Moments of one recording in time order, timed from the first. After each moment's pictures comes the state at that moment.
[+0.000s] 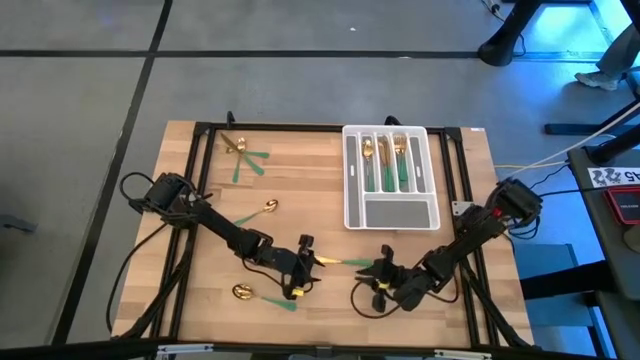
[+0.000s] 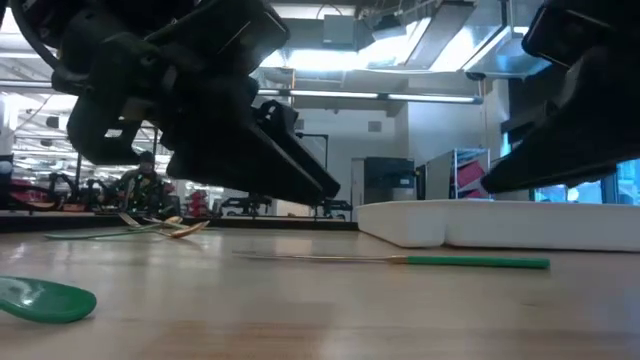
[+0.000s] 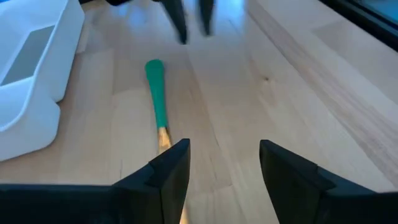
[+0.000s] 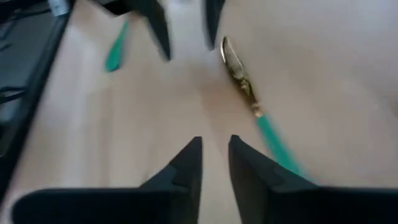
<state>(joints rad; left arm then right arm) -0.41 1.88 0.82 0.52 -0.24 0.06 0.74 1.73 0.70 0.29 0.68 0.76</state>
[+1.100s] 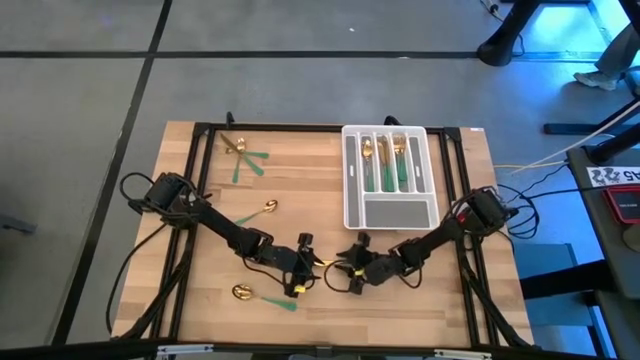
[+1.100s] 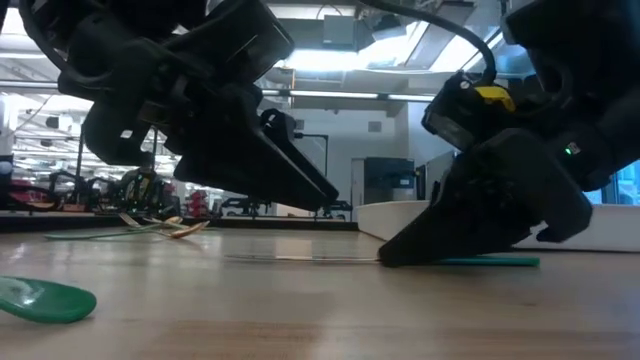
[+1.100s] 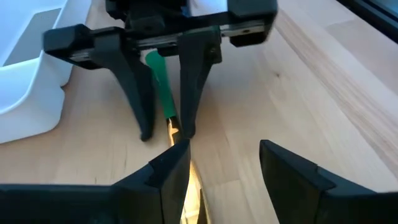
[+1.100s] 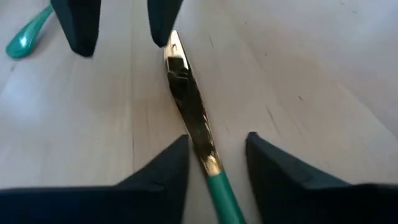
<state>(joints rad) -0.40 1.88 0.82 0.50 -0.24 0.01 0.51 2.04 0.71 0.58 0.49 0.49</state>
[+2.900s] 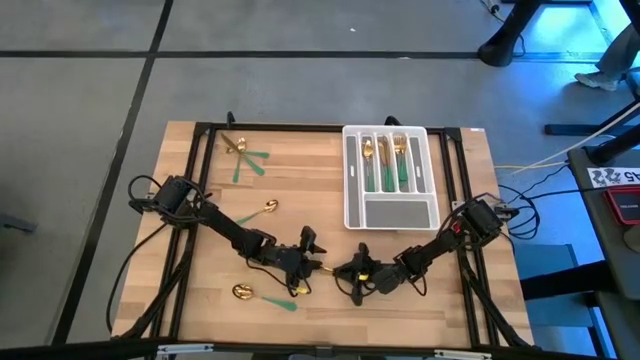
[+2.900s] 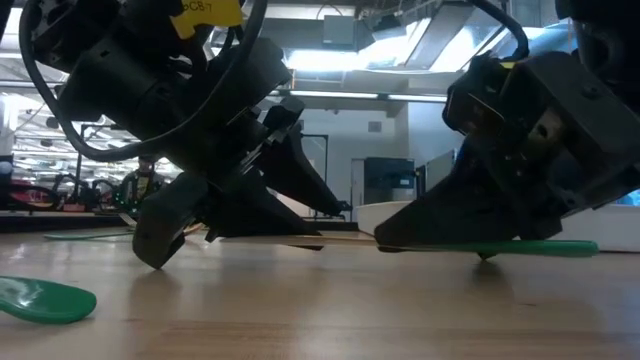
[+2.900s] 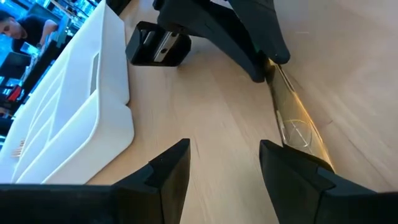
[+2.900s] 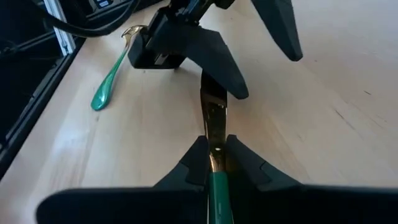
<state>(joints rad) -0.40 2.01 0.80 0.50 -0.46 0.49 0.58 2.11 0.70 0.89 0.53 0.66</state>
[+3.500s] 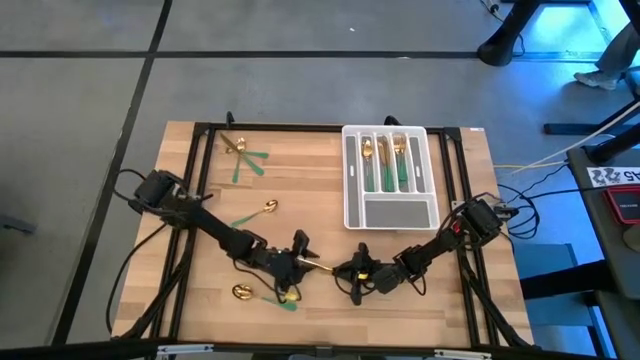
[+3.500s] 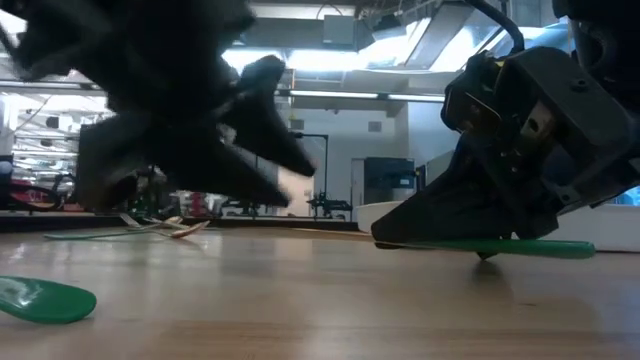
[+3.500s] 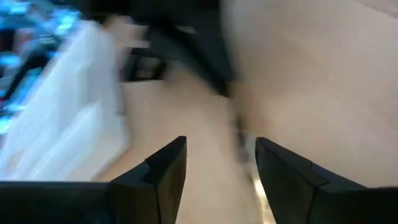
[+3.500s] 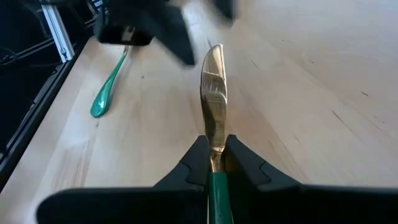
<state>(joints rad) -0.46 1.81 0.80 0.35 -0.45 0.48 0.57 2.11 0.70 0.89 0.53 0.68</state>
